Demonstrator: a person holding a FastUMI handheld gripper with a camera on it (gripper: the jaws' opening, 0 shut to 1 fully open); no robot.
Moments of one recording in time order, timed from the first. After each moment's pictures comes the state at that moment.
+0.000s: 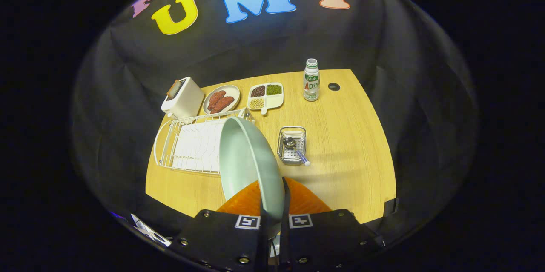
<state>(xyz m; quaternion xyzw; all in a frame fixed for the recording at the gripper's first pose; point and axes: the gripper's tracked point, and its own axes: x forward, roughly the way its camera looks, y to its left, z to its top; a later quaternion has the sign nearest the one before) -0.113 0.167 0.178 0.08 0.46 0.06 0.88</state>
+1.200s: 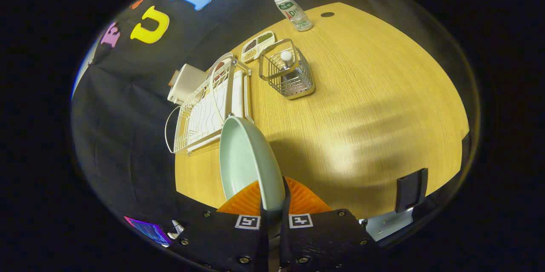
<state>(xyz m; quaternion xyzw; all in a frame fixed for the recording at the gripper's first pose) -0.171 0.189 -0.008 0.28 0.51 0.13 0.81</state>
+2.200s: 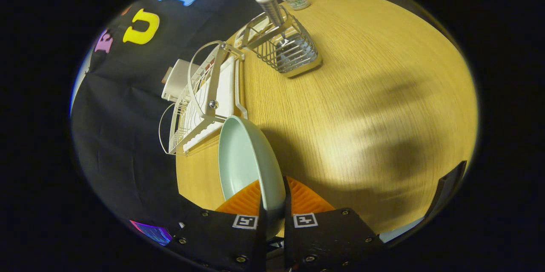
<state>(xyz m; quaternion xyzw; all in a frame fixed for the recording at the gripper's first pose) -0.151 0.208 -0.053 0.26 0.50 0.15 0.82</state>
